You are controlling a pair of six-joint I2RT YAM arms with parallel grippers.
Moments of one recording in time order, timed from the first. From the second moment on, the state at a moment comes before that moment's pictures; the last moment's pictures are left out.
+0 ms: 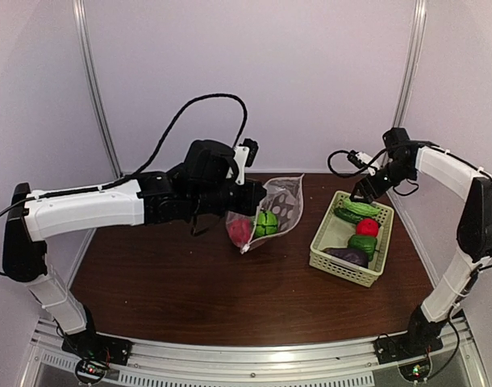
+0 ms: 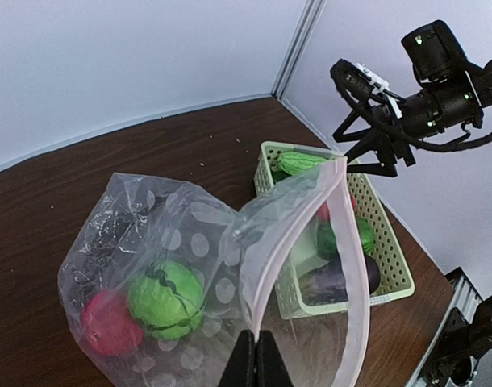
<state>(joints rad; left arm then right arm) -1.05 1.65 1.42 -0.19 -0.20 -0.42 0.06 1.68 1.47 -0.83 -0.38 -0.50</state>
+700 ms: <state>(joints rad) -1.05 1.65 1.39 -0.18 -0.19 -0.44 0.15 1.74 1.35 -0.66 0.10 -0.76</state>
